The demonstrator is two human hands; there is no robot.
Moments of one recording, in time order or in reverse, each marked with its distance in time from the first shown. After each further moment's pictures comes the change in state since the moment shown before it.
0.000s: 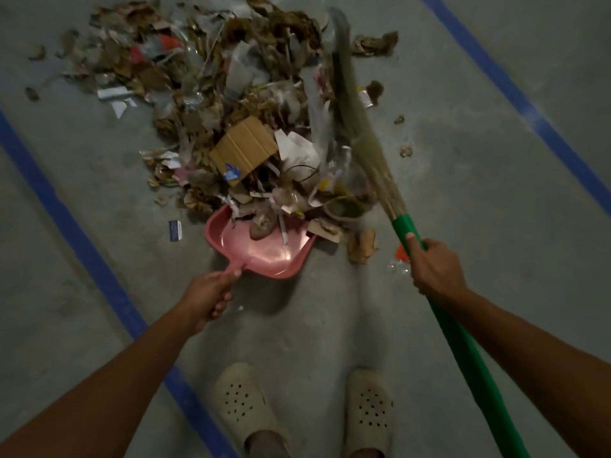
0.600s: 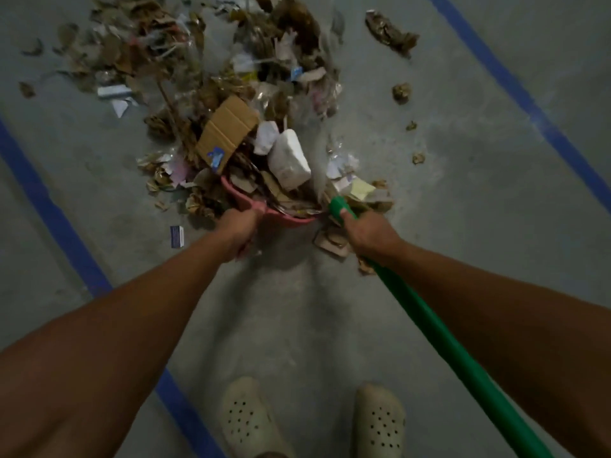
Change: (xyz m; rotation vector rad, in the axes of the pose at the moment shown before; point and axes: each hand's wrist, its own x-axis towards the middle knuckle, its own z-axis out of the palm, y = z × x) left_hand 0.071 0.112 0.030 0.215 0.126 0.098; right_hand 0.033 -0.121 0.069 -0.153 -0.219 -0.186
